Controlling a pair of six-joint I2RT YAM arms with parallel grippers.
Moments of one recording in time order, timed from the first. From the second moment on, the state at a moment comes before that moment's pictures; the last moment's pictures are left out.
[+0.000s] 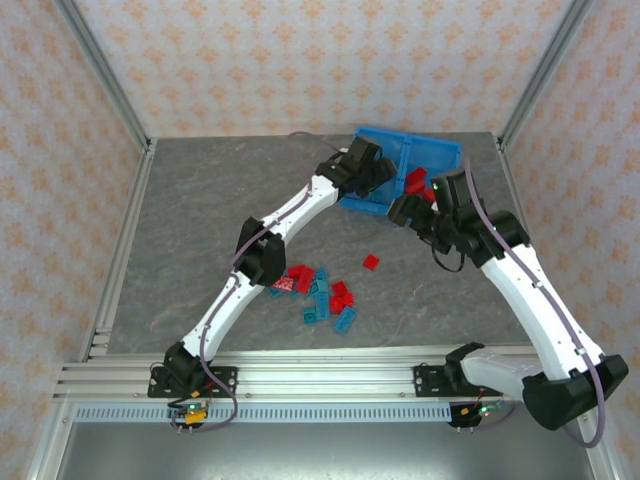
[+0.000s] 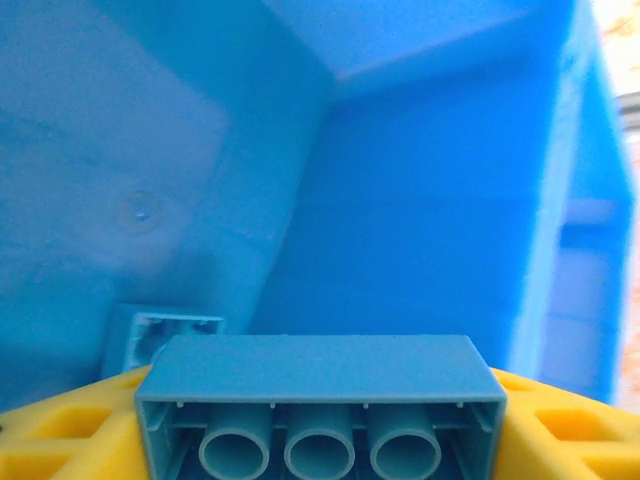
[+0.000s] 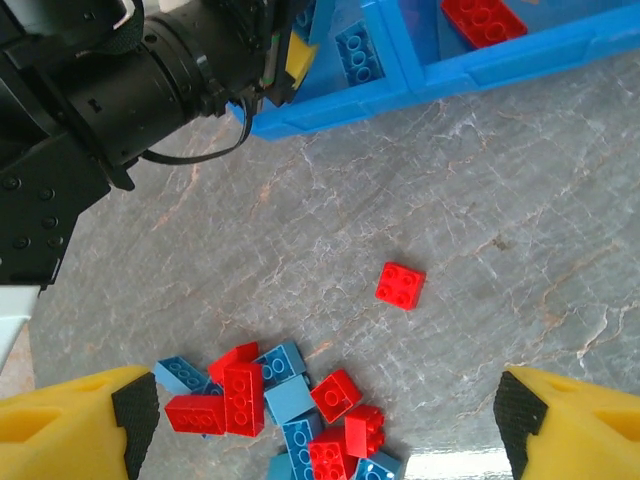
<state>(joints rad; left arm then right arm) -0.61 2.72 2.68 -0.63 0.09 -1.13 0.39 1.13 1.28 -1.01 -0.05 0.80</state>
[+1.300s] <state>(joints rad) -0.47 1.29 0.94 -0.88 -0.11 -1.24 0.46 1.27 1.30 -1.06 -0.33 0.30</state>
